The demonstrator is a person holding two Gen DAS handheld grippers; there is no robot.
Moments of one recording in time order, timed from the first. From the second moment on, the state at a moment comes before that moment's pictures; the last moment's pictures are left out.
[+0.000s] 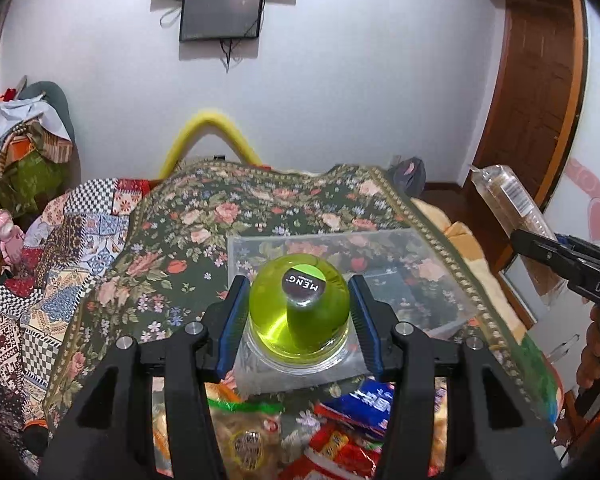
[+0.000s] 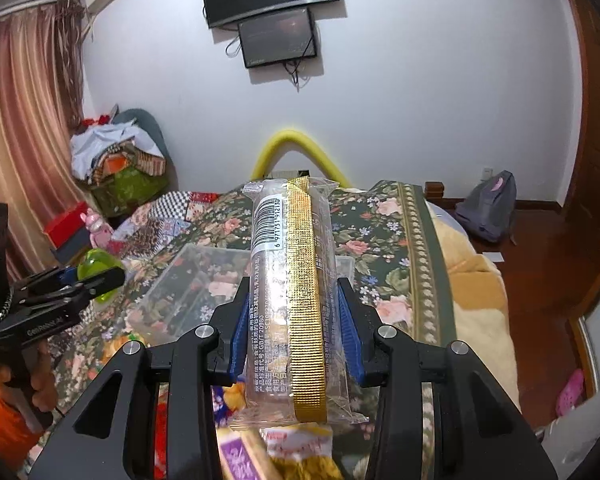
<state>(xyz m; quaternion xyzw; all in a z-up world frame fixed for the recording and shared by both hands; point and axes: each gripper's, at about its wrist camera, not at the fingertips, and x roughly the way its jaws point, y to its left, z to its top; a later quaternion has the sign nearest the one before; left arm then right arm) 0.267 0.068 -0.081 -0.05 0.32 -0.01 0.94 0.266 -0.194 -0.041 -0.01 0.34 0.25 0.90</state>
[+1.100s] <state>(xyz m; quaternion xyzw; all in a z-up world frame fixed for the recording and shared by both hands) 0.347 0.056 -0.142 -0.02 0.41 -0.02 0.91 0.333 -0.138 -0.105 -0.08 0.47 0.29 0.83</state>
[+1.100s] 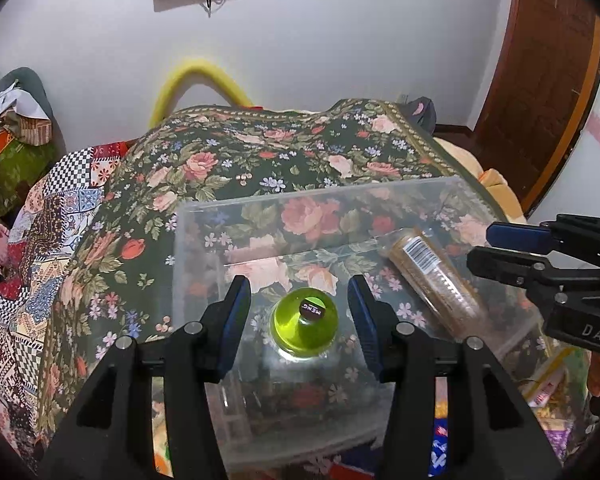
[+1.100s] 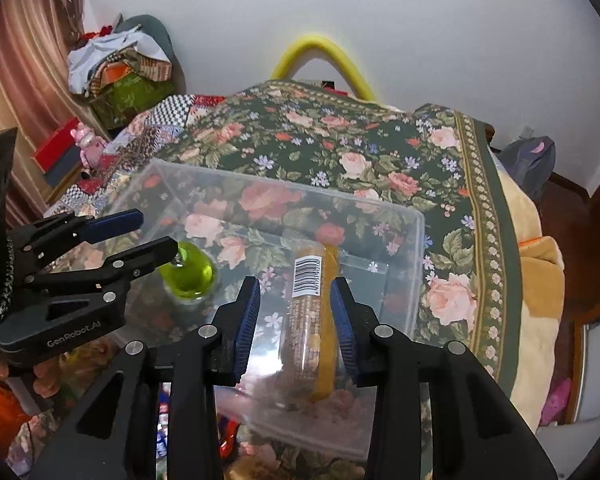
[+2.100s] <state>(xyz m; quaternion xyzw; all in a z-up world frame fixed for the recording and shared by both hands) 0.196 0.133 -0.134 -0.06 0.42 0.00 0.90 0.230 -0.208 -0.081 -0.06 0.41 0.24 0.88</state>
